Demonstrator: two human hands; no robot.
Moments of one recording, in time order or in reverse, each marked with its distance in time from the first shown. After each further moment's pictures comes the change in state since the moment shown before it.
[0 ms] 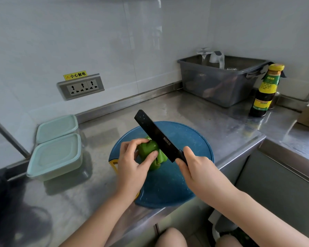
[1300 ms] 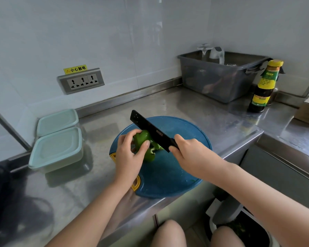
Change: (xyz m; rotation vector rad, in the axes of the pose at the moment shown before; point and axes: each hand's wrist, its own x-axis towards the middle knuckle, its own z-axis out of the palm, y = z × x) left_hand 0.007 -0.015 -0.003 0.099 0.024 -0.070; right_hand 0.029 -0.003 -0.007 -0.082 -0.152 -0.020
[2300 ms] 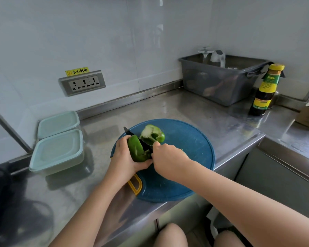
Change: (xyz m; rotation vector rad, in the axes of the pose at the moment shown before) left_hand 0.012 -0.009 -0.020 0.224 -0.226 -0.128; right_hand 0.031 -0.049 0.021 -0.149 -0.168 0.054
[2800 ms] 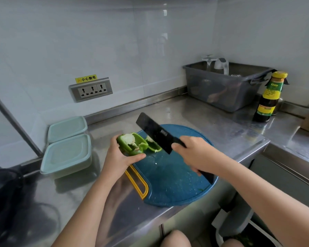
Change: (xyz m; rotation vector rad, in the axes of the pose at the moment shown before) left_hand 0.022 -0.027 -0.021 -0.244 0.071 -0.071; right_hand -0.024 0.036 -0.043 0.497 0.034 0.073
